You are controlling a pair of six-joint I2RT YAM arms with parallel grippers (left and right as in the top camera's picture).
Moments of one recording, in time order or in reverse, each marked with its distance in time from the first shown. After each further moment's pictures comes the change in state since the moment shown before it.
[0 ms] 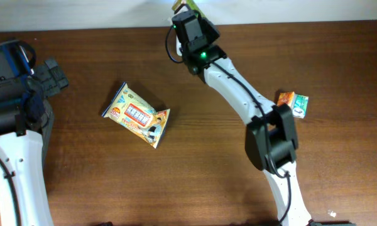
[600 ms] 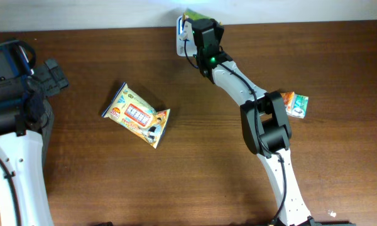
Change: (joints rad) left arm 0.000 0.000 0.000 -0.001 0.000 0.000; right arm -0.109 0.193 0.001 0.289 -0.108 -0.558
